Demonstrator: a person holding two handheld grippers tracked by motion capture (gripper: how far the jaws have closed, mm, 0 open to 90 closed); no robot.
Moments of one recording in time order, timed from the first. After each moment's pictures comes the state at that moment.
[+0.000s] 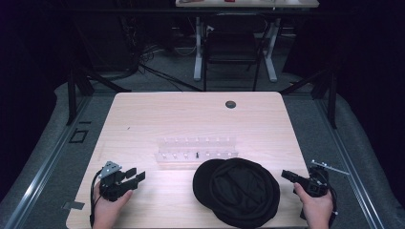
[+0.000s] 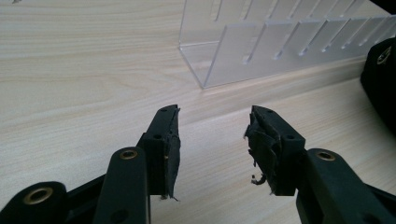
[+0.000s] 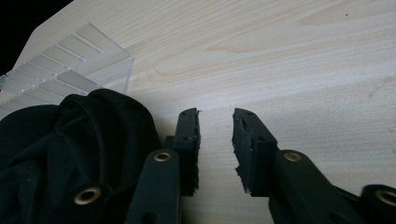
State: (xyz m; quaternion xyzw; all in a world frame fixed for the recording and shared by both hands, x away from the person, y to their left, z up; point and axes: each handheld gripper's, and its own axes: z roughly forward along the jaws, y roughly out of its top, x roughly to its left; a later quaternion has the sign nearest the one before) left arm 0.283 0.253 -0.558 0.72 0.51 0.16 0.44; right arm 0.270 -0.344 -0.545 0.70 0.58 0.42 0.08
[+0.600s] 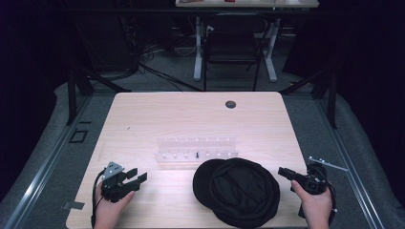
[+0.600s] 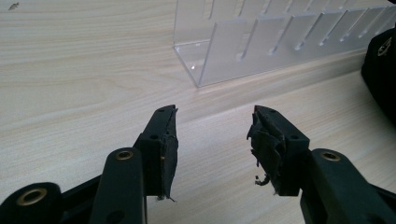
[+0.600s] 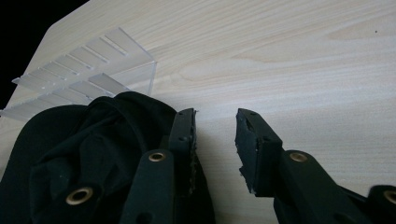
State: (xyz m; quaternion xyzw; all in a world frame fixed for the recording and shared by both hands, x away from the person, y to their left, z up) left arm 0.280 0.246 -0.556 0.73 0.50 0.17 0.44; right arm 0.271 -0.330 -0.525 0.68 0.59 0.43 0.08
